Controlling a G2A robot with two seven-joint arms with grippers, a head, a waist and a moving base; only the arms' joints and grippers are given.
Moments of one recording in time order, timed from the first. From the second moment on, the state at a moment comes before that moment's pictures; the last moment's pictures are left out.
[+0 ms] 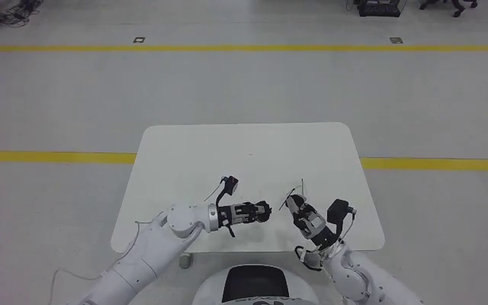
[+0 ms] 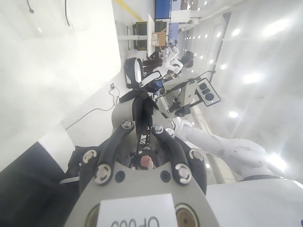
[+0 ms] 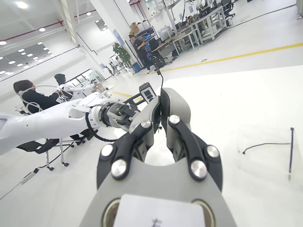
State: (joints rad) left arm 1.28 -1.13 -0.80 -1.34 -0.42 -0.24 -0.79; right arm -1.75 -0.94 0.94 -1.68 -0.78 -0.34 -0.54
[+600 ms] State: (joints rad) left arm 1.27 -1.13 -0.79 -1.31 -0.45 -0.27 -0.80; right arm -1.70 -0.94 0.87 -1.61 -0.86 -0.34 -0.68
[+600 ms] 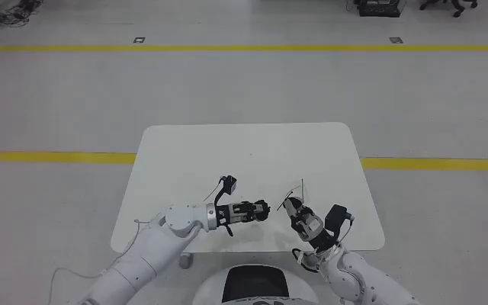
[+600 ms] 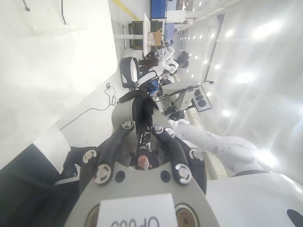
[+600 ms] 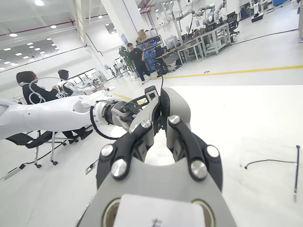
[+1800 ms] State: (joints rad) left arm 1.27 -1.14 -0.78 -1.28 -0.56 -0.25 -0.85; right arm -1.65 -0.96 0.83 -1.55 -0.96 -0.34 -0.79
